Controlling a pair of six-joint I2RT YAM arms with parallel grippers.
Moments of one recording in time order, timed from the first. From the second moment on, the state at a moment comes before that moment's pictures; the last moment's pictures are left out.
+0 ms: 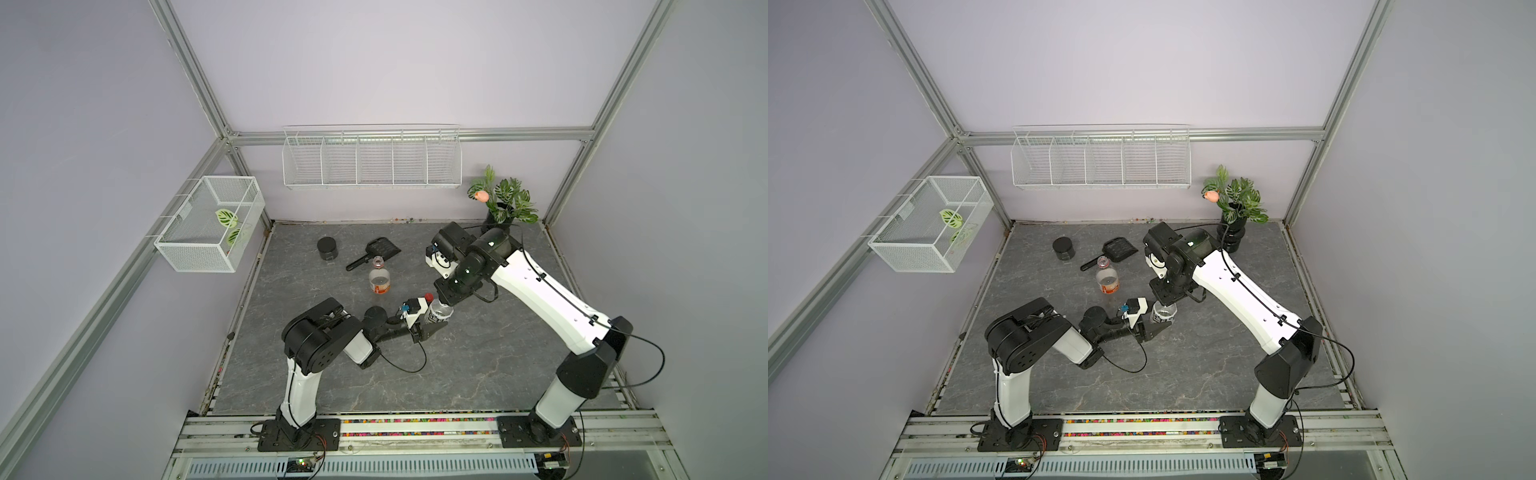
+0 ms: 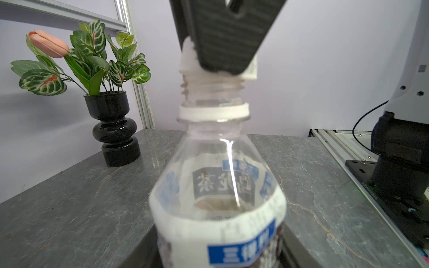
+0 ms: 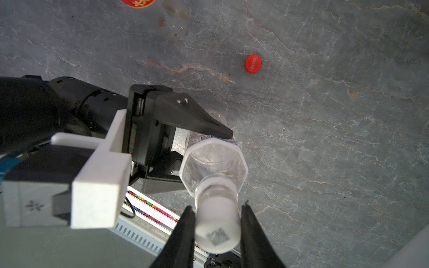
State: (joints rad) left arm -0.82 1.99 0.58 1.54 0.59 0.01; right arm 0.72 1.71 1.86 -1.46 -0.01 0.16
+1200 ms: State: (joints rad) left arm -0.84 2.01 0.58 1.57 0.58 0.01; right arm 0.72 1.73 1.83 -1.43 -0.05 0.19
